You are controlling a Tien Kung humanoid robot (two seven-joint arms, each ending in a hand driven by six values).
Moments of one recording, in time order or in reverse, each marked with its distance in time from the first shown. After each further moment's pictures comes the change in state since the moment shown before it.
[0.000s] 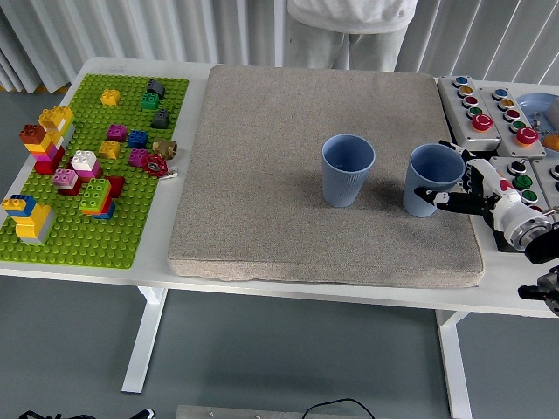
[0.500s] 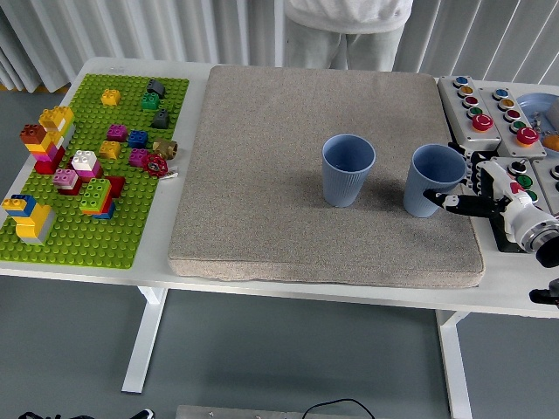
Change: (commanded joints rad) left arm 0.004 0.000 0.004 0.000 -0.007 0.000 -0.001; right arm -0.029 -0.034 0.016 0.027 -0.001 0.005 -0.002
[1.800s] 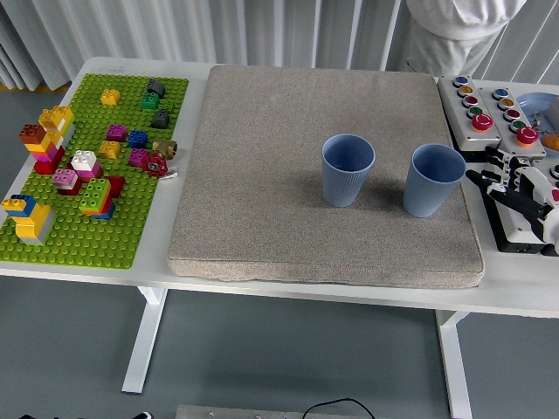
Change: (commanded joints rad) left arm 0.005 0.005 0.016 0.001 -0.017 0.000 -0.008; right arm -0.110 -0.094 0.118 0.095 0.034 0.026 -0.011
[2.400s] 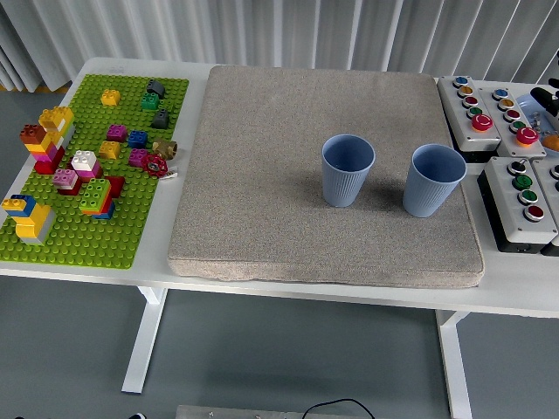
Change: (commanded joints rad) left arm 0.006 0.019 0.003 -0.002 -0.005 0.000 0.002; right arm 0.112 -0.112 0.131 0.131 0.056 -0.014 0.001
